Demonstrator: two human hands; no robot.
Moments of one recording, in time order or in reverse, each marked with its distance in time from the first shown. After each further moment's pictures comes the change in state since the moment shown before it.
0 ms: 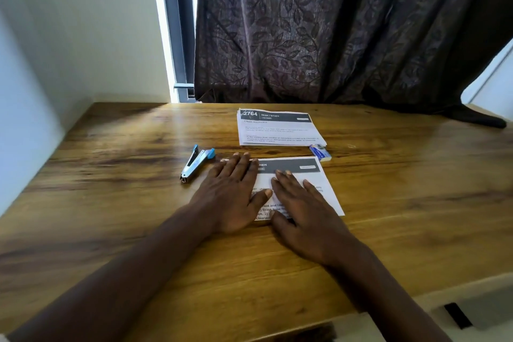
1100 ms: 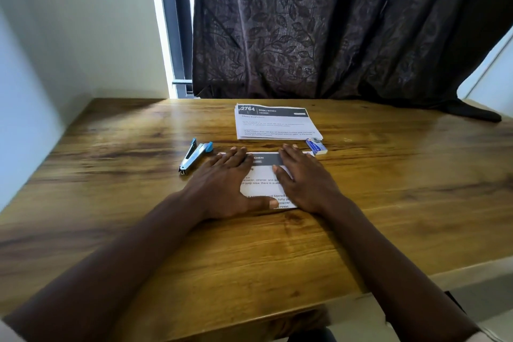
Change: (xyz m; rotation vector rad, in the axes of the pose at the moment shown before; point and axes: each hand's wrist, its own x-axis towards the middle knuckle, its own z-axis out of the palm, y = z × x) left_hand -0.007 -0.003 -0.016 -0.059 -0.052 0.003; right_hand 0.054 0.041 -0.001 -0.004 0.146 0.117
